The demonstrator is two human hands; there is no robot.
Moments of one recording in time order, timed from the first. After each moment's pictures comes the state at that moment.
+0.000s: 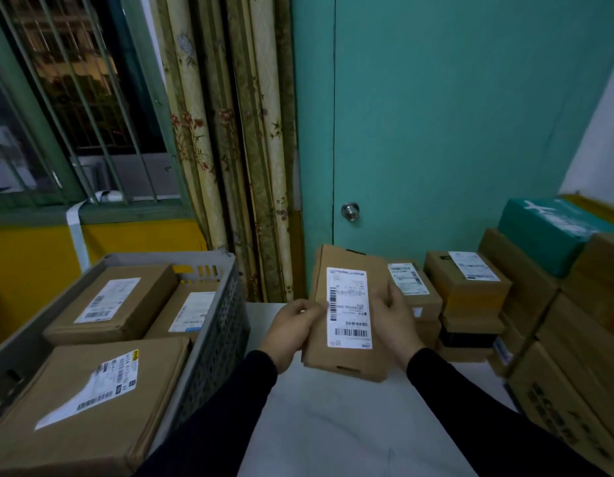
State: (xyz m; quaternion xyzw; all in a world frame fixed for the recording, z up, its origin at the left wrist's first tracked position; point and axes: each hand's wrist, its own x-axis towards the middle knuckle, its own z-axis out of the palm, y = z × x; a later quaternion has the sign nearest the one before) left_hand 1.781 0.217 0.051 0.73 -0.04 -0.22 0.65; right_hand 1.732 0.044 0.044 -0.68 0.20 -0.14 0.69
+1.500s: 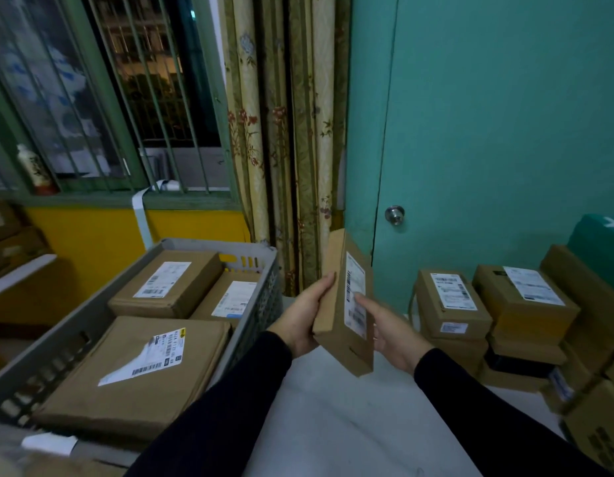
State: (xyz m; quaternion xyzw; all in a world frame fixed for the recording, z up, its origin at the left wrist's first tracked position) left_hand 1.788 0.243 0.086 0.57 0.00 -0.29 0.77; right_hand 1.768 0.083 0.036 -0.62 0.15 0.07 0.77
